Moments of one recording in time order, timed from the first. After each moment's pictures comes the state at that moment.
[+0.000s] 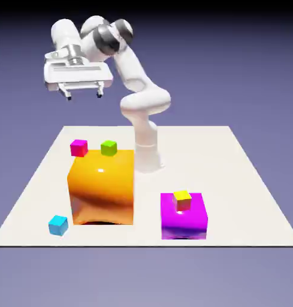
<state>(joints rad) 0.71 -0.80 -1.02 -2.27 0.05 2.52 -0.20</state>
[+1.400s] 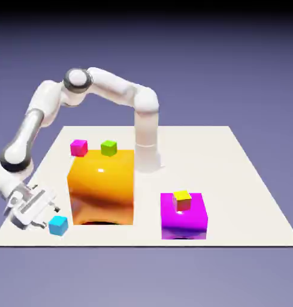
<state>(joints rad) 1.64 -1.14 -2.36 -1.66 0.11 1.98 -1.43</state>
